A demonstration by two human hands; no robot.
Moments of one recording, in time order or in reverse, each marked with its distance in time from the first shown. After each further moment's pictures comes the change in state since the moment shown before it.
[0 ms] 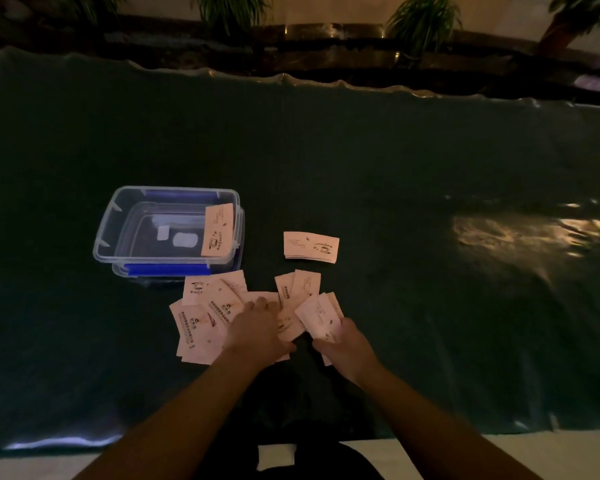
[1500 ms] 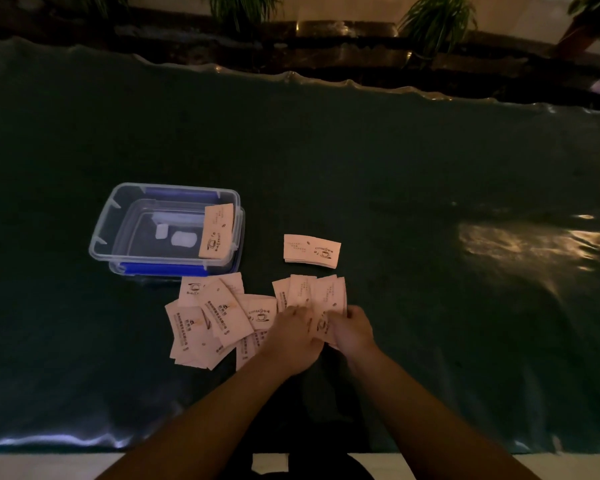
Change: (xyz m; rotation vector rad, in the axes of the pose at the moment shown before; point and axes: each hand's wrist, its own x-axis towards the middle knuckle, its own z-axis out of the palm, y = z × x) left_hand 0.009 0.058 0.016 -0.410 -0.005 0.048; right_hand 0.032 -0.027 -0.016 0.507 0.171 0.203
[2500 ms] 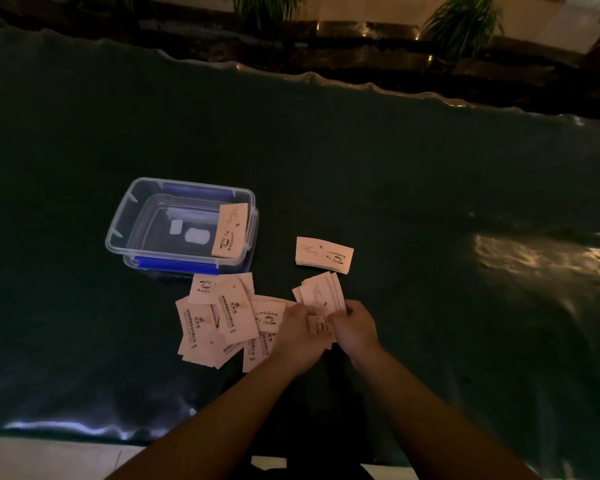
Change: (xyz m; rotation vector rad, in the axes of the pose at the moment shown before) left_hand -0.003 0.008 -0.009 -0.569 0.105 -0.161; right_hand 0.011 -0.015 0.016 -0.220 -0.015 -0.143
